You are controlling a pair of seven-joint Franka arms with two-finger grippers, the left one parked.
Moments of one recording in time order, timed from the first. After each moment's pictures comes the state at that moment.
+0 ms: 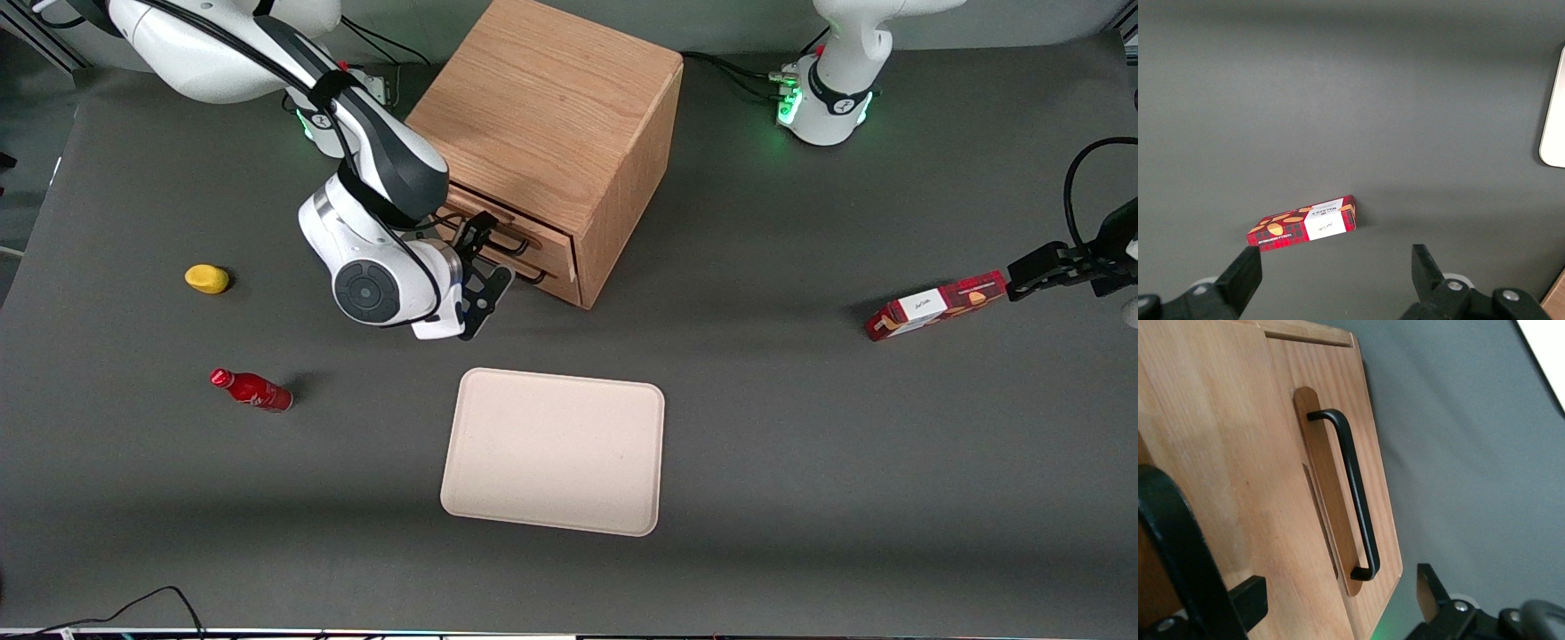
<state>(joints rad) 0.00 0.49 0.61 -1.68 0.13 1.69 -0.31</state>
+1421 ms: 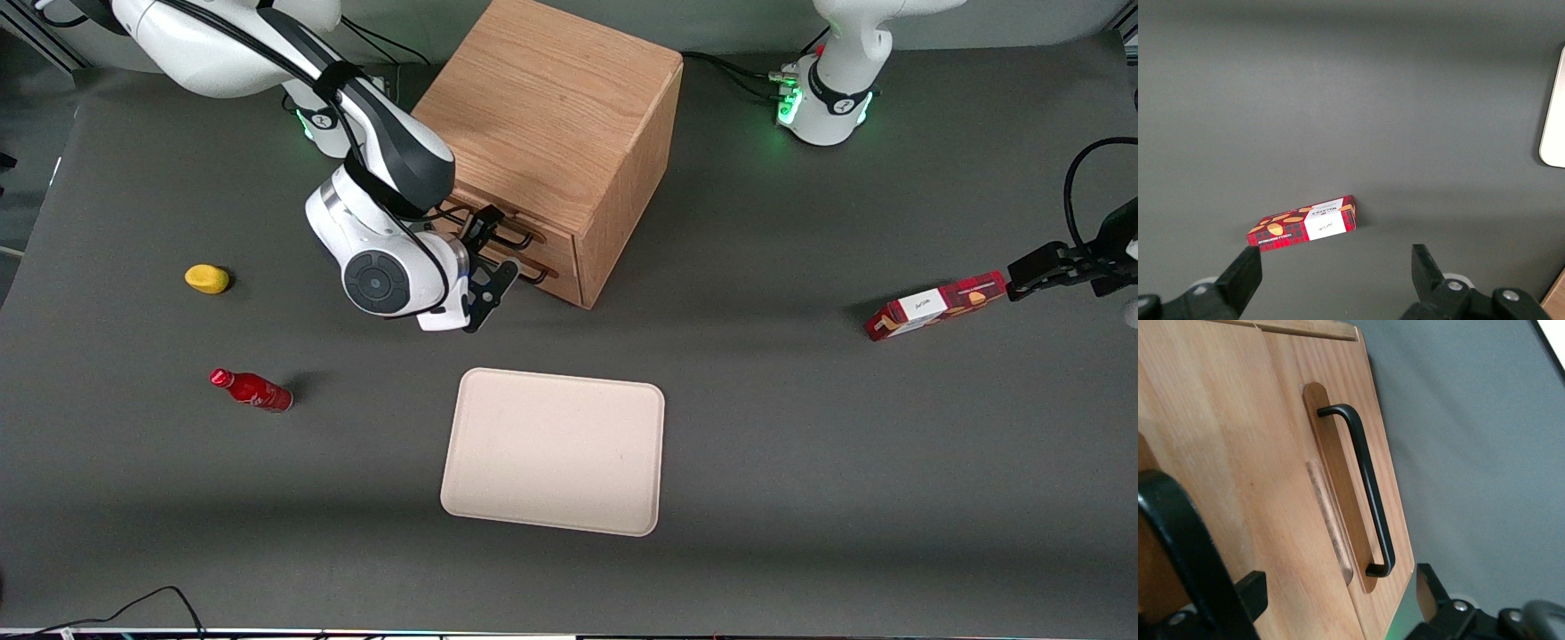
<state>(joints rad) 0.00 0.49 0.63 -1.67 0.13 1.67 -0.26</state>
